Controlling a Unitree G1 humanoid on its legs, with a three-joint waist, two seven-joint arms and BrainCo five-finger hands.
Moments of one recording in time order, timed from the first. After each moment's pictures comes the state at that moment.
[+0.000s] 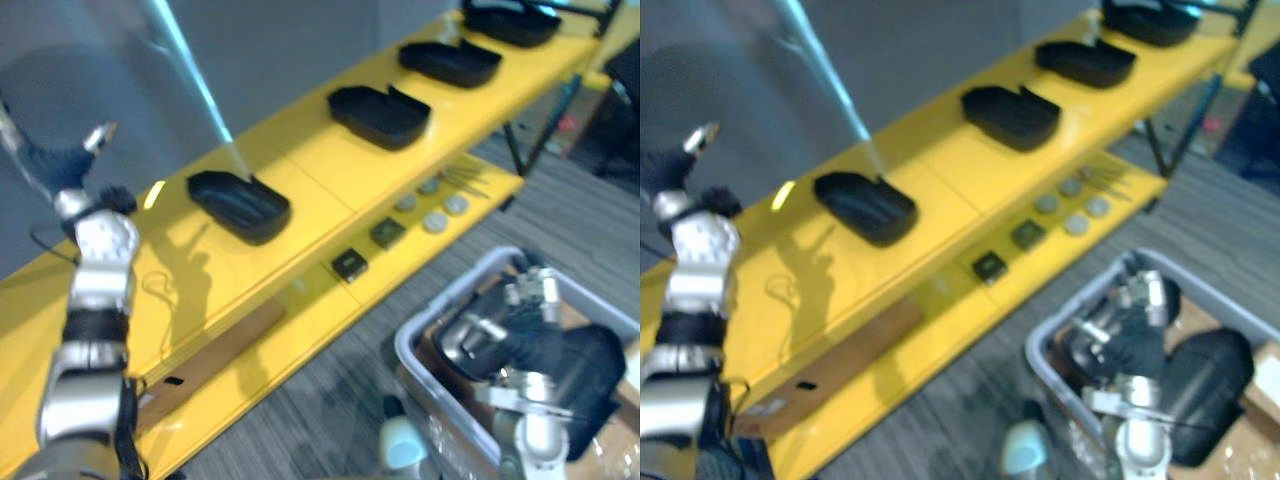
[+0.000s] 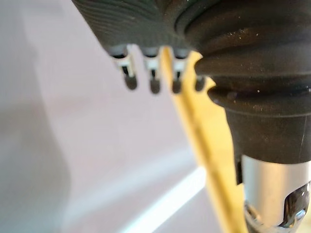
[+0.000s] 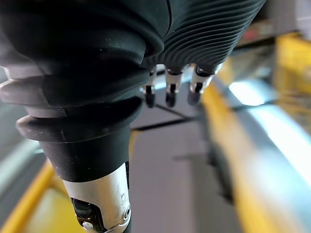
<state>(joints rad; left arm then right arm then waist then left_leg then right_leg) -0.38 0.51 0.21 0.20 -0.04 -0.25 0.80 0.28 -0.24 -0.17 -0.19 0.20 -0.61 -0.22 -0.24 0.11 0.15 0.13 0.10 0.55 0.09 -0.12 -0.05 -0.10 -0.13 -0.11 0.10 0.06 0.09</state>
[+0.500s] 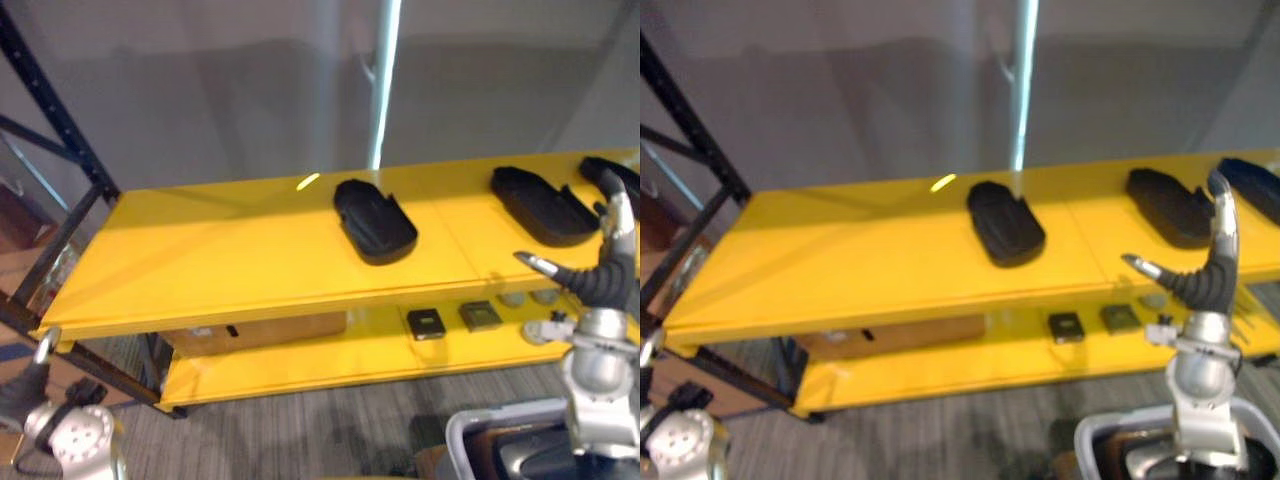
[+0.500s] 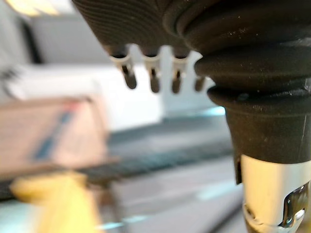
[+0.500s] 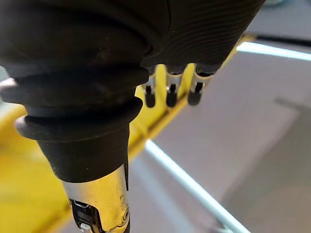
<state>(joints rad) 0.32 0.14 0.53 0.06 -0.16 -0.16 0.65 -0.06 -0.63 -0.29 0.00 -0.19 -0.36 -0.21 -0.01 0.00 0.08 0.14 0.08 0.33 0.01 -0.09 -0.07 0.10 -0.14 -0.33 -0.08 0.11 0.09</state>
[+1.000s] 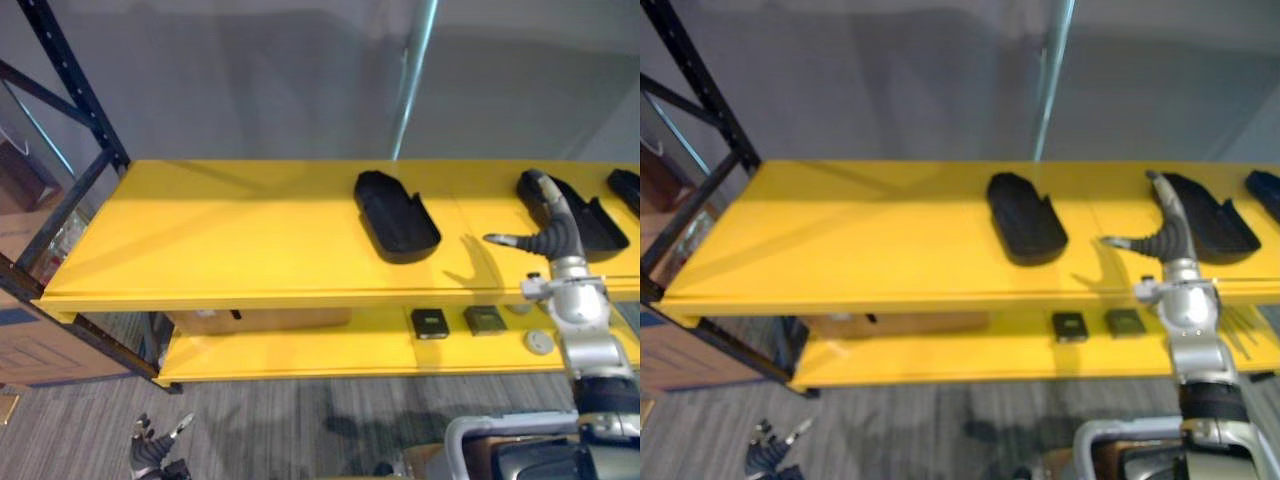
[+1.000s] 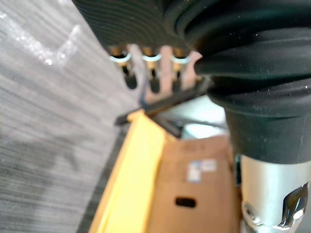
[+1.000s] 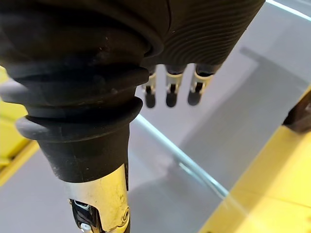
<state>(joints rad) 0.30 0.15 0.29 0.62 -0.23 -0.20 0.21 -0.32 -0.63 -0.14 0.36 -0.09 -0.30 -0.09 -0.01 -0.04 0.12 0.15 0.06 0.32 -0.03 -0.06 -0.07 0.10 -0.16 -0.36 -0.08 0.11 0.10</state>
